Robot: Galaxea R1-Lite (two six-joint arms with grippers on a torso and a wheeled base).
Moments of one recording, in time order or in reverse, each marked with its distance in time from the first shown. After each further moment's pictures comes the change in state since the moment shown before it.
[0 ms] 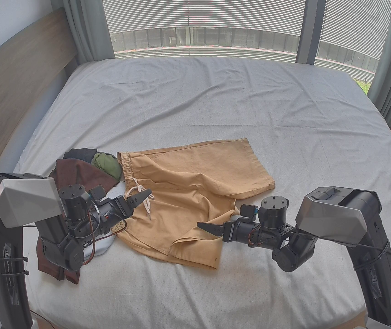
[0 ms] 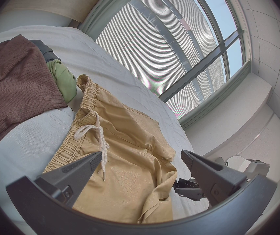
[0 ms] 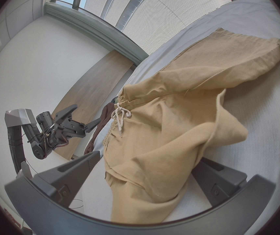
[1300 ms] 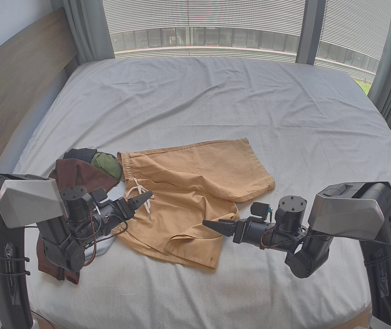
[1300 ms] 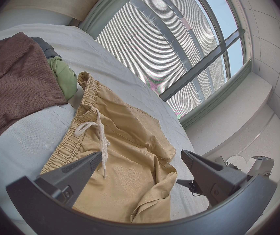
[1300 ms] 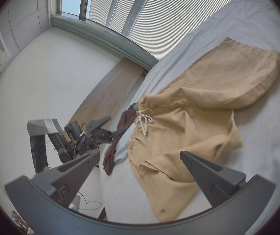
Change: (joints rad) left arm -0.004 0.011 0.000 -0.001 0.000 0.000; right arm 0.000 -0.111 0.218 -0.233 0.081 0.109
